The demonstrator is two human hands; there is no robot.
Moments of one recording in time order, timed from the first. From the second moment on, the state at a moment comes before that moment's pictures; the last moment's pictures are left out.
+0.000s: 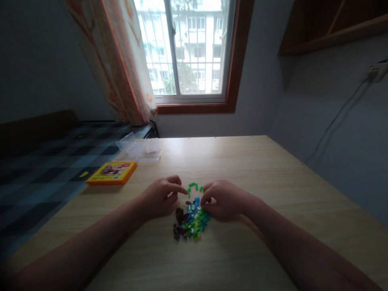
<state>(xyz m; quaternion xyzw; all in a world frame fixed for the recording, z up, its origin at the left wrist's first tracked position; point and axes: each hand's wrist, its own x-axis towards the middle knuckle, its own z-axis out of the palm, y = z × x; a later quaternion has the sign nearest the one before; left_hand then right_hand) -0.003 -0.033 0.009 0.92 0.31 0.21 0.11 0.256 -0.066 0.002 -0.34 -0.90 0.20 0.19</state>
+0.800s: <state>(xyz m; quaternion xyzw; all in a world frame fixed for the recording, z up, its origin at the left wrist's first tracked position) 0.000 -0.030 0.003 0.93 0.31 0.18 0.09 0.255 -0.067 0.006 -0.34 -0.90 0.21 0.15</state>
